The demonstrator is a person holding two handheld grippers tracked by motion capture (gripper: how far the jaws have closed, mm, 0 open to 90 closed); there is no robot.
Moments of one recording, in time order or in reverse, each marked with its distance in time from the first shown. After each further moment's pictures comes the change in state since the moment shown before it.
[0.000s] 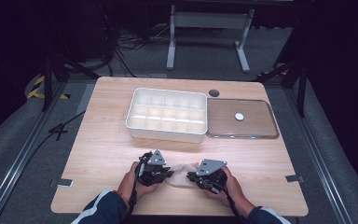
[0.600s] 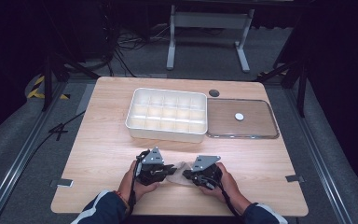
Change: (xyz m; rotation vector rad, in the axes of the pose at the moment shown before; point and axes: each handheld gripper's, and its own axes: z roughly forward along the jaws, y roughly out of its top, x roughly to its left) left arm -0.005 0.009 -0.015 -0.119 -0.049 0.003; right arm -0.005 0.015 0.011 0.036 0.034 0.011
